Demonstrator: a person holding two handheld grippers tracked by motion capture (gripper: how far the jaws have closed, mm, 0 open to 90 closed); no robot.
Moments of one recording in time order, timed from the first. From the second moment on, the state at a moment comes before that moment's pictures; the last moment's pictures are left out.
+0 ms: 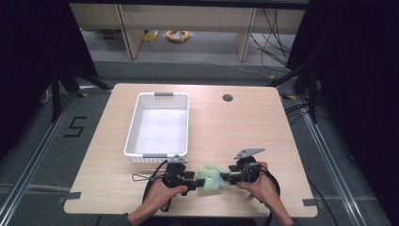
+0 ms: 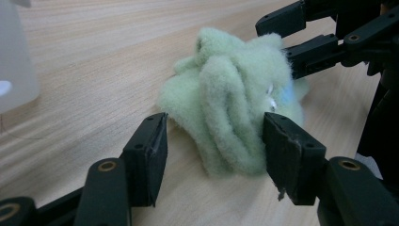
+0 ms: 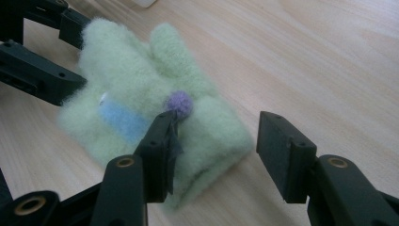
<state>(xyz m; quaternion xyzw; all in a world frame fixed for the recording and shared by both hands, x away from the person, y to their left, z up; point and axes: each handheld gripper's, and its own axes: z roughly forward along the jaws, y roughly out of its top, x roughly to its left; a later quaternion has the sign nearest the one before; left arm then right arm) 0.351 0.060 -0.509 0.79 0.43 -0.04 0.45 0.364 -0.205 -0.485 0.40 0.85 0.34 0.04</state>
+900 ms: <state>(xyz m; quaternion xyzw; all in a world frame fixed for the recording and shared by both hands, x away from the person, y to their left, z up) 0.354 0.053 -0.511 0.80 0.39 -0.05 0.46 0.362 -0.209 -0.494 0.37 0.85 0.37 0.01</state>
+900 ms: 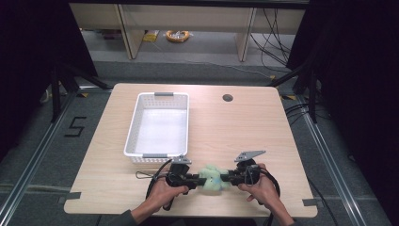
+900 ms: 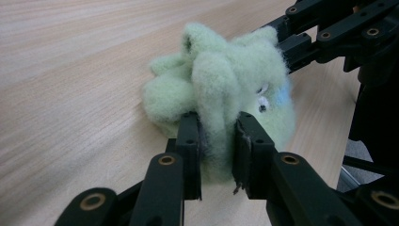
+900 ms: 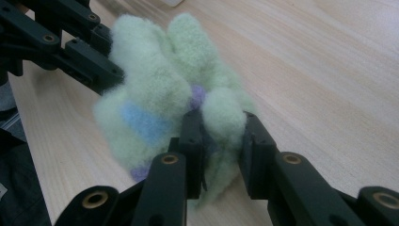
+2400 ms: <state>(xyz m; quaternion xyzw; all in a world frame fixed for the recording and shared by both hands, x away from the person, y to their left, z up) 0.345 0.067 -0.476 0.79 0.36 -0.04 0.49 0.344 -0.207 -0.453 0.34 0.85 0.41 0.04</state>
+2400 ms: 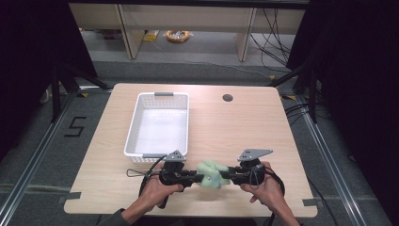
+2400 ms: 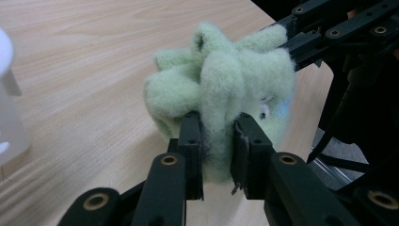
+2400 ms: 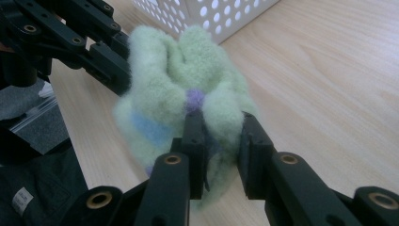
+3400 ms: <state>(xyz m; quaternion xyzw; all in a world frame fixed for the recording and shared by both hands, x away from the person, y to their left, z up) 0.370 0.126 -0.408 0.78 0.37 -0.04 0.51 0.366 -0.155 -0.387 0.30 0.85 0.44 0.06</state>
